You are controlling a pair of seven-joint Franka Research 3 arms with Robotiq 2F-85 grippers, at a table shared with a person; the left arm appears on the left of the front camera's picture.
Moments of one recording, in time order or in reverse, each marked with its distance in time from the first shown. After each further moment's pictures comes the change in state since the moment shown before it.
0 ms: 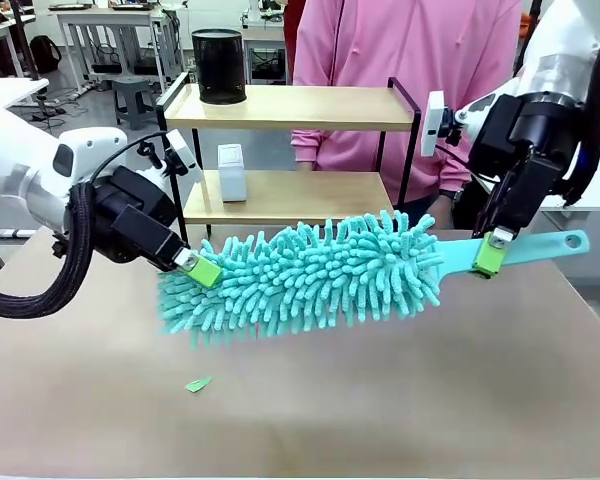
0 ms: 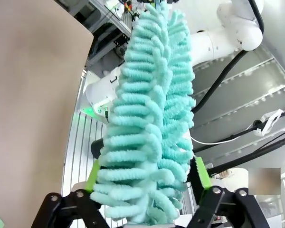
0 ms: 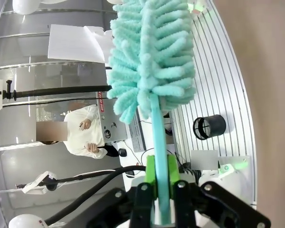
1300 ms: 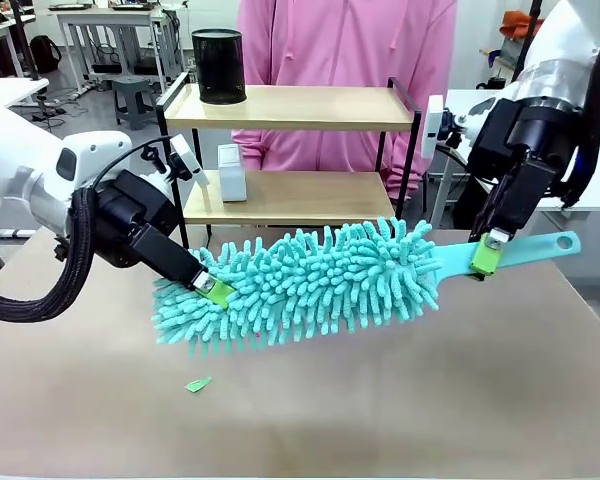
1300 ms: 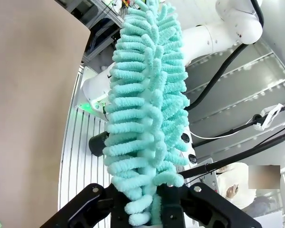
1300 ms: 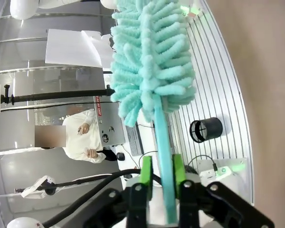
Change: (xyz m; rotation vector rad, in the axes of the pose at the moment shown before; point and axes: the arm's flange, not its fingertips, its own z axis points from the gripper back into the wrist) left arm -0.003 -0.001 -0.007 -0.013 0.038 -0.007; right arm -0.001 -0.006 0.002 -0.015 -0.024 -0.009
